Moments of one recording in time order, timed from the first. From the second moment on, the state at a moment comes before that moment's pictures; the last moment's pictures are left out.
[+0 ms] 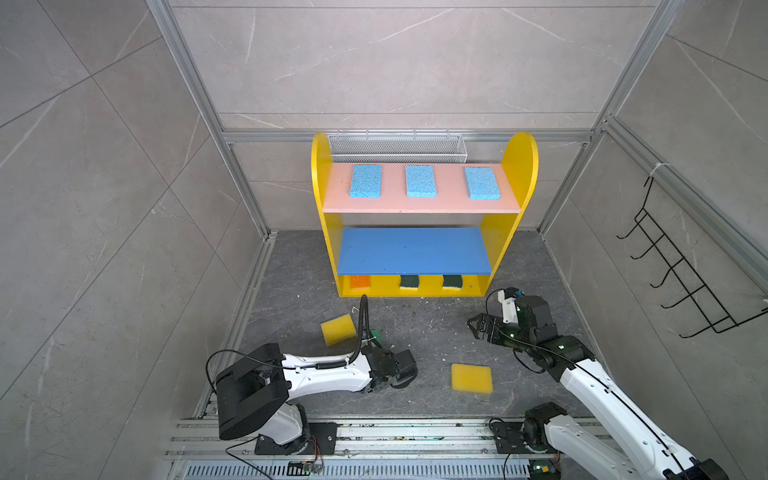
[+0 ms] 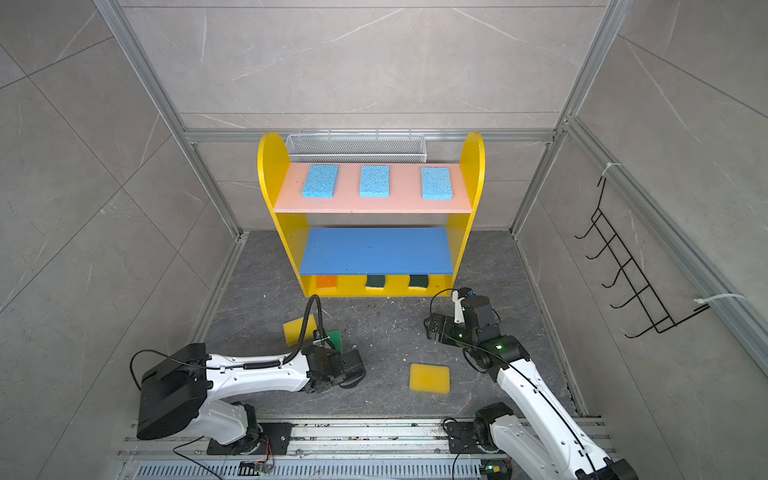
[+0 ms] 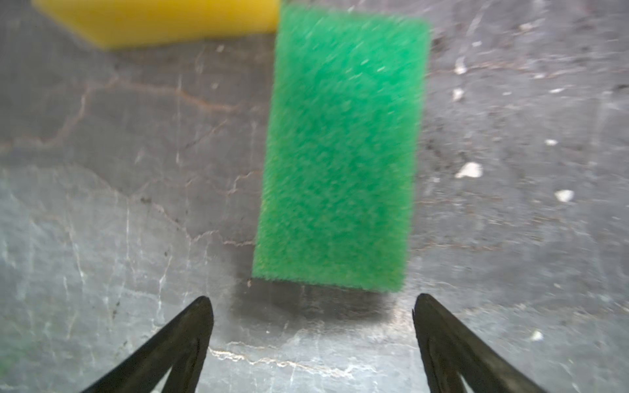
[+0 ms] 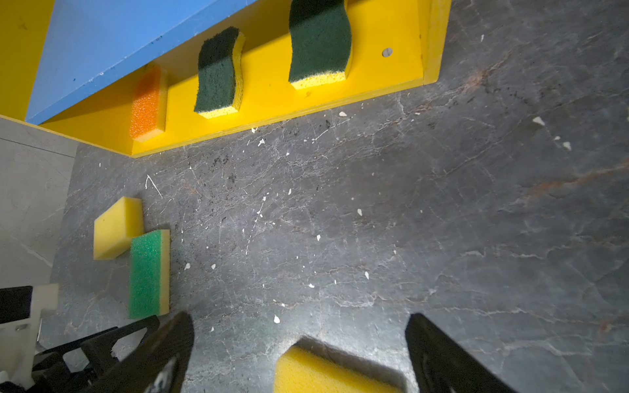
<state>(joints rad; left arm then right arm) -1.20 1.48 0.80 -0.78 -0.48 -1.40 0.29 0.87 0.64 -0.56 -0.19 0.48</state>
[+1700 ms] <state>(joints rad) -1.12 1.54 0.70 -0.52 -0.51 -1.24 0.29 0.93 0.64 -0.55 -0.23 0.48</state>
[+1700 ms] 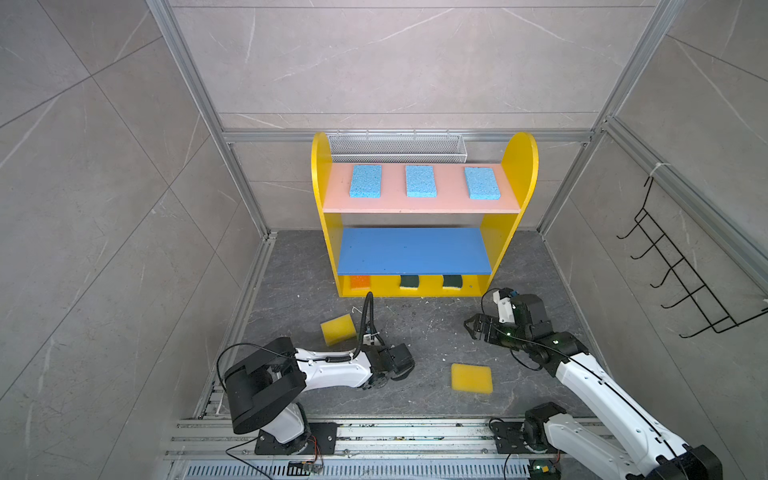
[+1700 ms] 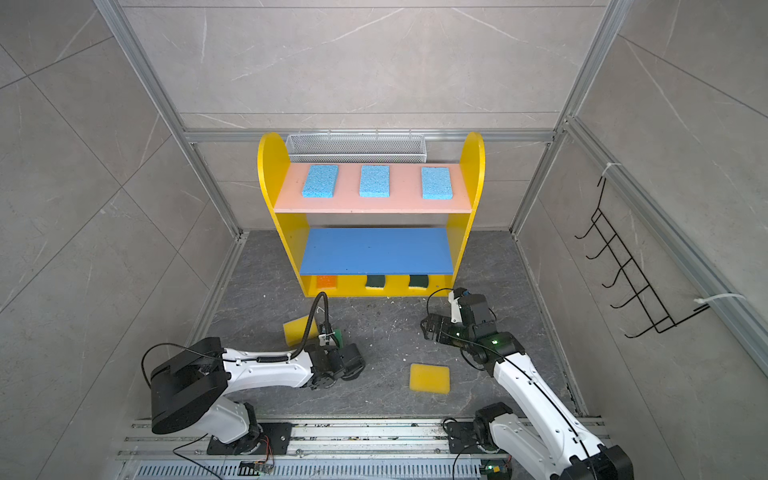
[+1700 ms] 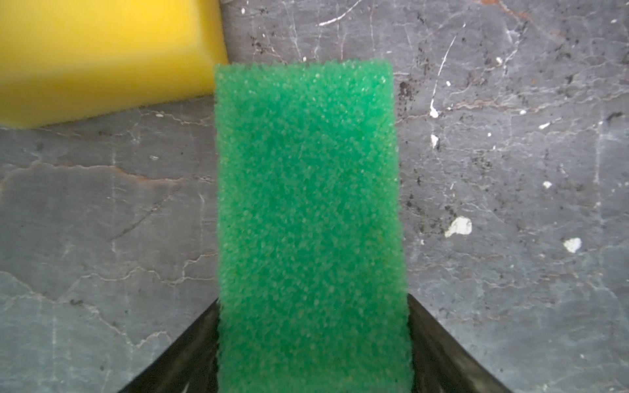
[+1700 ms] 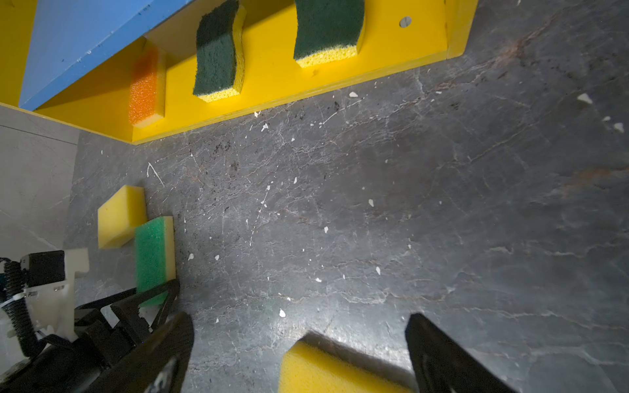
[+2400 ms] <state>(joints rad) -1.11 1.25 0.83 -0.65 -0.58 -0.82 0.29 0.93 0.64 -0.54 -0.25 0.48</state>
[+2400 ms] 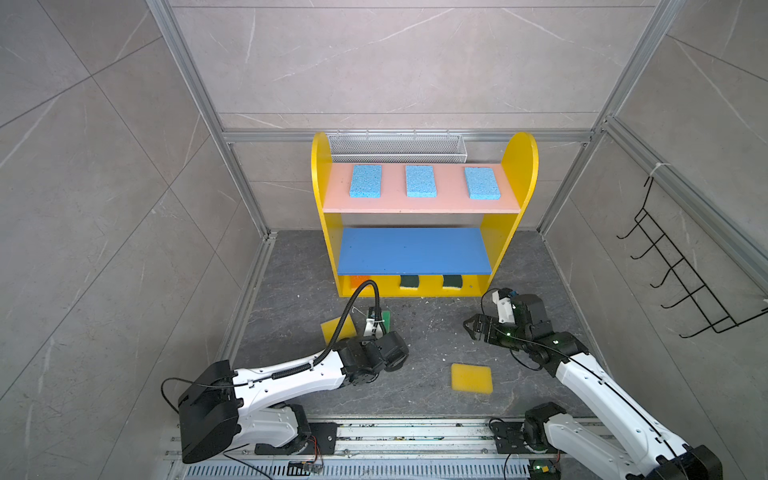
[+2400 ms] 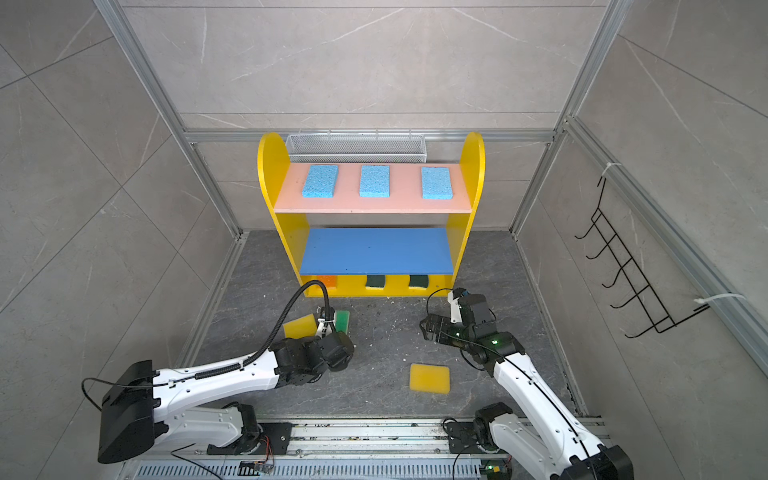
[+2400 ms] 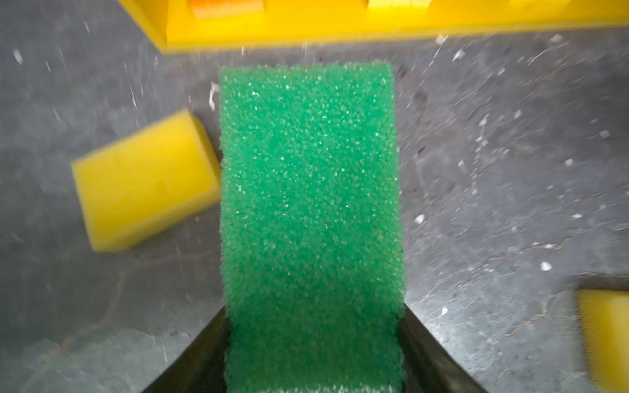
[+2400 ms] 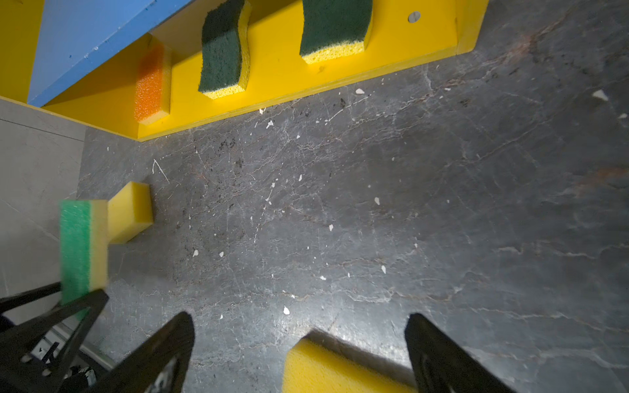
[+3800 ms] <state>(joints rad) -0.55 1.59 1.12 -0.14 -0.49 -0.24 0.29 0.93 0.64 -0.50 -0.36 0.47</state>
